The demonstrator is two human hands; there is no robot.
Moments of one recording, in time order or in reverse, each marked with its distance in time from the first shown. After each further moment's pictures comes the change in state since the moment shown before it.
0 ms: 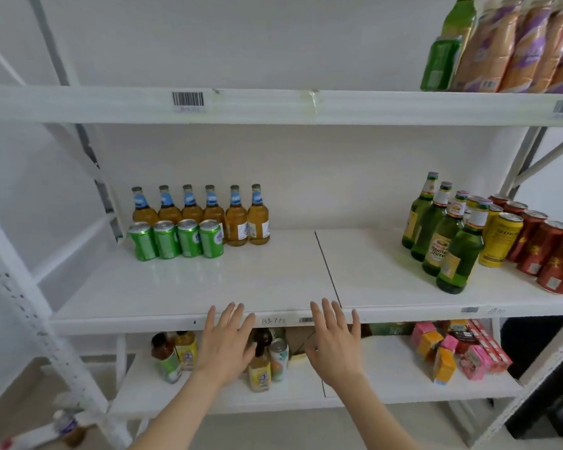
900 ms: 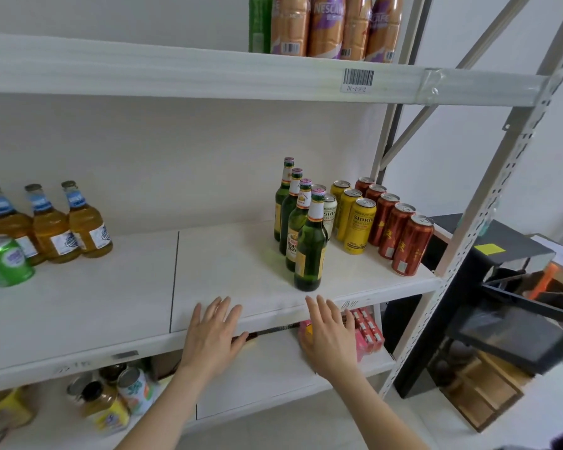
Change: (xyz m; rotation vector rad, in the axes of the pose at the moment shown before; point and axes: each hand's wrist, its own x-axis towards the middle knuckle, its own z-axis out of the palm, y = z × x) left_hand 0.171 0.298 0.007 -0.125 -0.050 0.142; right_hand 0.003 0.340 -0.007 0.038 -0.105 0.207
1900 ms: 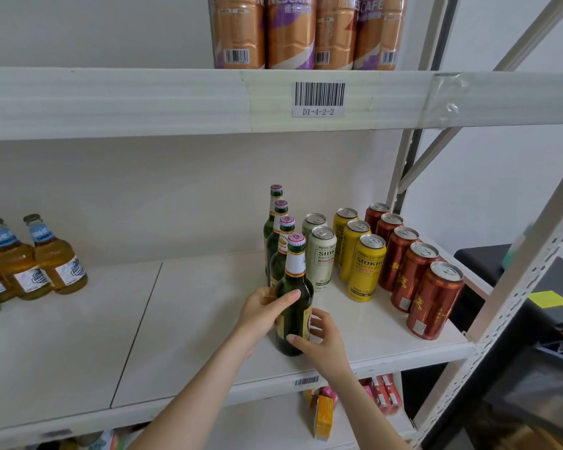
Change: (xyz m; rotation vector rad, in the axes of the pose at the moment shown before) left_hand 0.196 0.110 -0.046 -1.561 -0.079 -0.498; right_hand 0.150 0.077 0.028 1.161 -0.109 0.197
